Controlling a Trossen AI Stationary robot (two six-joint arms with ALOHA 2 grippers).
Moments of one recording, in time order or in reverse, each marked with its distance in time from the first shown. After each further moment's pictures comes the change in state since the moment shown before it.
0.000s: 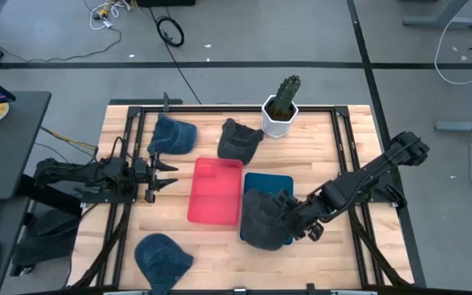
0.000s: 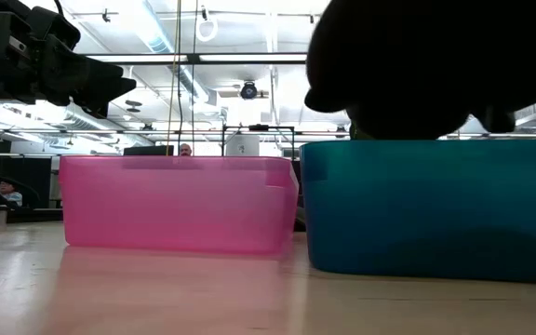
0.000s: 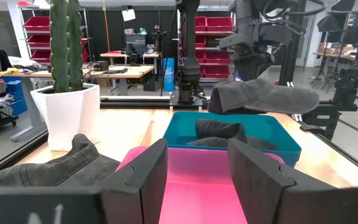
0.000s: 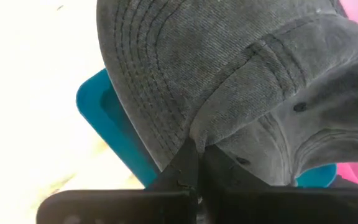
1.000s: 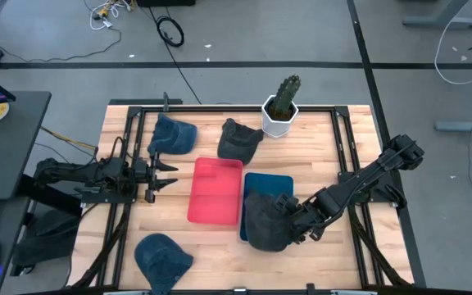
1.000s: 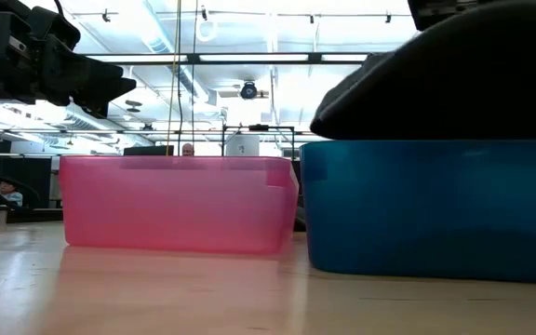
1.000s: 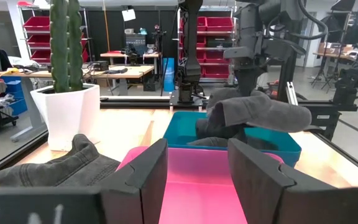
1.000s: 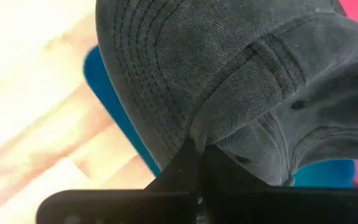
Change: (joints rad) left arm 0.000 0.000 0.000 0.000 0.000 0.000; right arm 0.020 0.069 0.000 -0.049 0.037 -0.082
